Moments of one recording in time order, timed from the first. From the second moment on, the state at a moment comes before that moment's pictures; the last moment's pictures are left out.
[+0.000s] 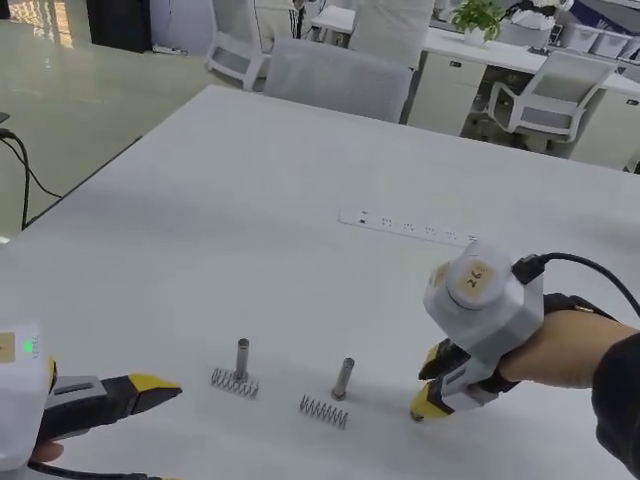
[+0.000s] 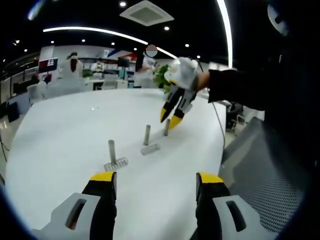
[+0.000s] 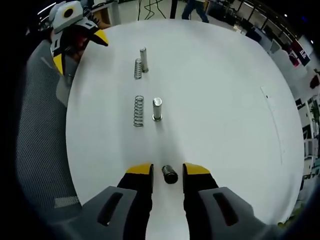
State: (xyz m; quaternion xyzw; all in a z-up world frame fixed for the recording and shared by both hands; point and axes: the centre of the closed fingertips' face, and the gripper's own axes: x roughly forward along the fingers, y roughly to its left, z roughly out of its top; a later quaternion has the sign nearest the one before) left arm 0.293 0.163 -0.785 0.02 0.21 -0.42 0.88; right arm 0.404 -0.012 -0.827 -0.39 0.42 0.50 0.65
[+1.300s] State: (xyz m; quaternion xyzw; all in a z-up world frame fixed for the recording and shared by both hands) left arm 0.291 0.161 -0.784 0.02 0.21 -0.43 0.88; right arm 0.368 0.053 -0.841 -0.38 0.39 0.55 0.63
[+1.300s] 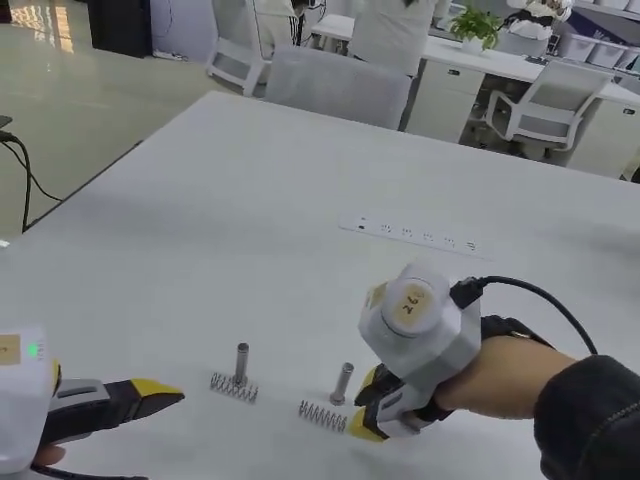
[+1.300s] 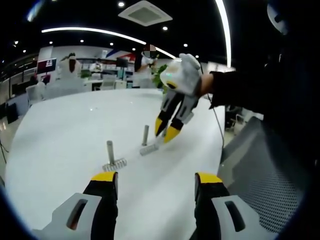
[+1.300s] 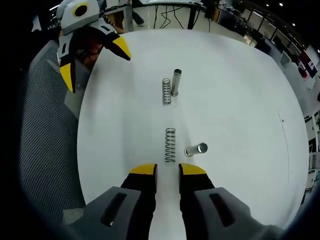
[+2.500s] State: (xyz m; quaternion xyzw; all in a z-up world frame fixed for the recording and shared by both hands) left arm 0.290 0.162 -0.786 0.02 0.22 -0.43 0.88; right arm 0.370 0.063 -0.867 -0.39 0.41 0.55 0.61
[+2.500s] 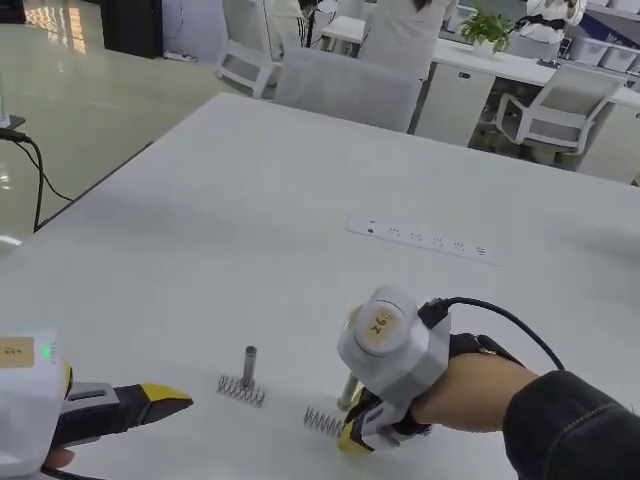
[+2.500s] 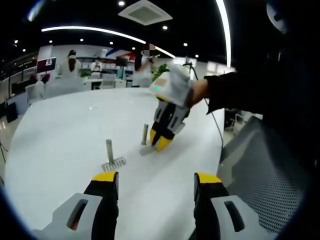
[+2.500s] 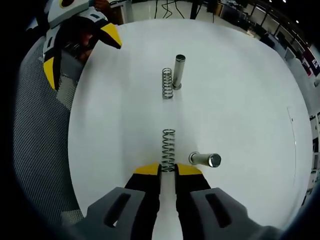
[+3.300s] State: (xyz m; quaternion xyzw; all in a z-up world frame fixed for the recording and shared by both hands) left arm 0.289 0.152 -0.787 0.03 0.22 -0.46 0.86; right arm 0.332 0.068 -0.823 -0.39 0.38 0.58 0.61
